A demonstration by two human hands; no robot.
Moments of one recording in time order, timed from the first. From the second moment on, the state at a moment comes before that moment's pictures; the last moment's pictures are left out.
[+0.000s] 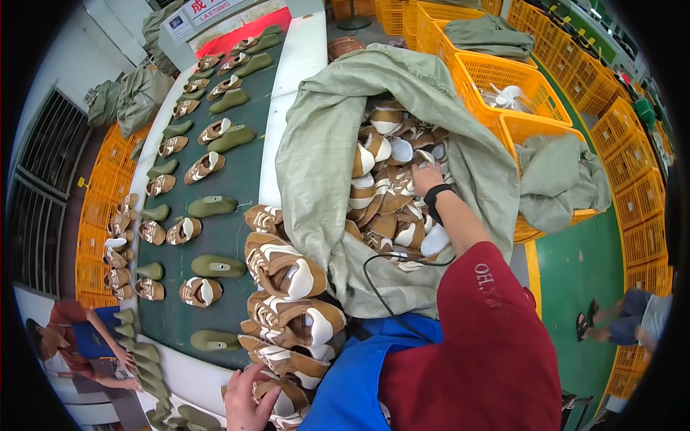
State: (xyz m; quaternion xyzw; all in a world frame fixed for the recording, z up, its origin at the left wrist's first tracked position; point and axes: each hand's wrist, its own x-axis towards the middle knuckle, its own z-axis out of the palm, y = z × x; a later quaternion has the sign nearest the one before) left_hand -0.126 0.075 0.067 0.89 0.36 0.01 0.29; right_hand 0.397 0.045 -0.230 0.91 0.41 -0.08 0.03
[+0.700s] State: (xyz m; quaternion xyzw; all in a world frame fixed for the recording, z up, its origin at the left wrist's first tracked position) left_hand -0.153 0.068 0.075 0.89 0.38 0.15 0.21; right_hand 0.200 0.069 -0.015 0.12 0.17 -0.75 -0.63
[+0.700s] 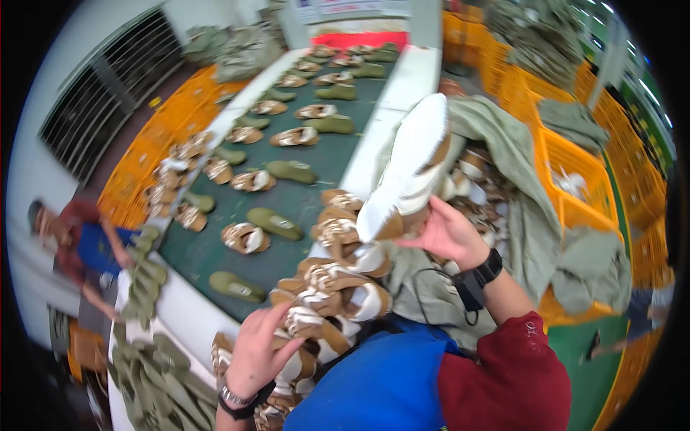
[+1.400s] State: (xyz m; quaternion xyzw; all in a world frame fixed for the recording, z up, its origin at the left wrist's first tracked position) left_hand -0.331 0.057 0.009 0.33 0.54 0.51 0.58; right_hand 0.059 0.111 0.013 0.33 0.52 -0.75 -0.25
